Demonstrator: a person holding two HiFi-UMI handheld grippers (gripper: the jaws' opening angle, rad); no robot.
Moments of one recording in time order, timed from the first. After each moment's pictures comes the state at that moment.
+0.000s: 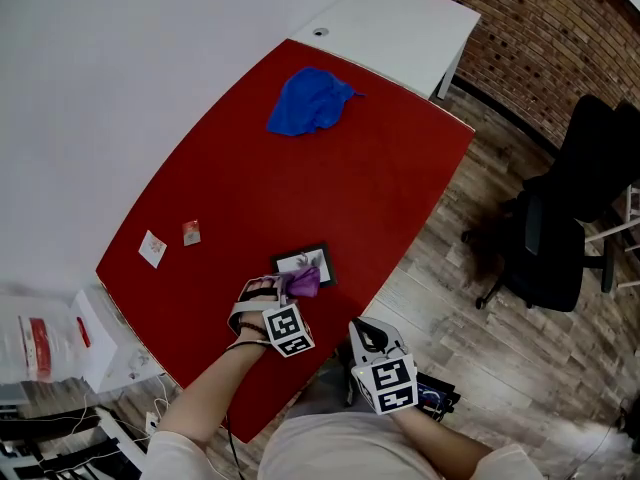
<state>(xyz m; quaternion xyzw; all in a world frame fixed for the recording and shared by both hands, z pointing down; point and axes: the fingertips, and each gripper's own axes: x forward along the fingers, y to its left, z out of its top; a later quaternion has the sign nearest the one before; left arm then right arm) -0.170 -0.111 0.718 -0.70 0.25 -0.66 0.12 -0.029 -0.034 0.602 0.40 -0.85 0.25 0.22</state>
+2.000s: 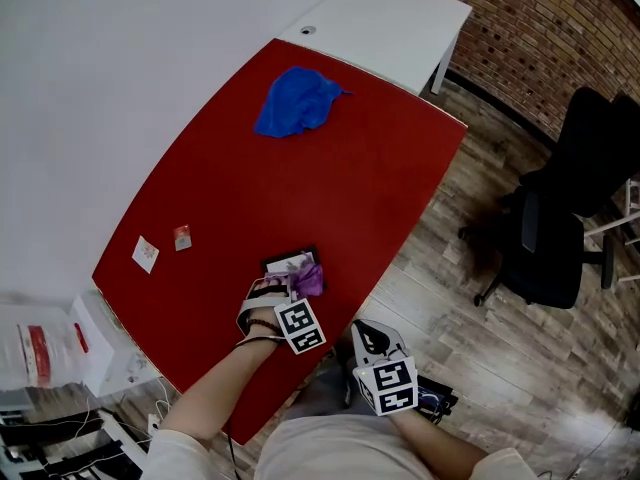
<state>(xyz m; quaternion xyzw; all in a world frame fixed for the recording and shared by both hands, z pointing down) -0.136 -0.119 0.738 -0.67 0.22 -0.70 0.09 0.002 -0.039 0.616 0.42 -0.84 0.27 0.22</state>
